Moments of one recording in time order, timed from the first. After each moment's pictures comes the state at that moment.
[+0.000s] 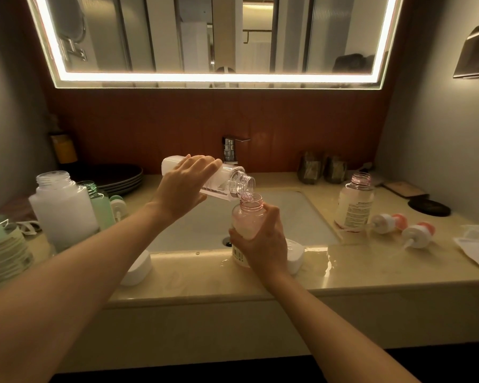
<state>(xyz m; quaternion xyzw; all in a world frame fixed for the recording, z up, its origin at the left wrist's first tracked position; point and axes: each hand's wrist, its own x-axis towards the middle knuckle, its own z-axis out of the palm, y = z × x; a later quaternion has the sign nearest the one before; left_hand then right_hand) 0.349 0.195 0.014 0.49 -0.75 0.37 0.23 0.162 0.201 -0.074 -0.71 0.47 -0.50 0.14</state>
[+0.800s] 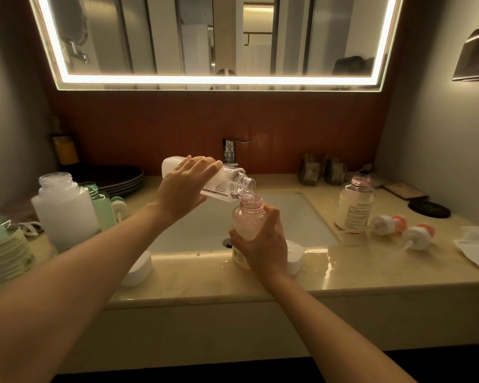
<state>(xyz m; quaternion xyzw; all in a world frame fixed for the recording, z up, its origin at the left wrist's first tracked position) 0.347 0.198 0.017 0.48 -0.75 0.39 0.23 0.161 0.201 -0.075 -0.72 0.47 -0.50 0.14</state>
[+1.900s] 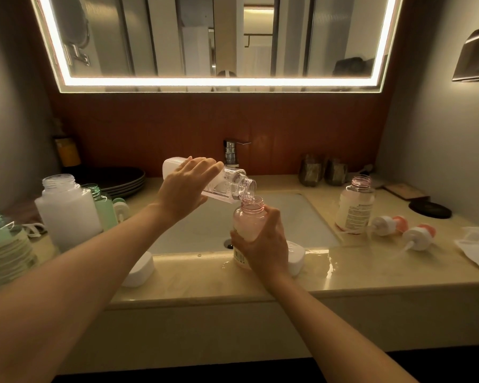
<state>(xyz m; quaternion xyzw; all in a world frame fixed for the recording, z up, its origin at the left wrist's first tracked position) 0.346 0.199 0.018 0.48 -0.75 0.40 0.23 0.161 0.203 -0.073 -0.72 0.46 -0.50 0.14</state>
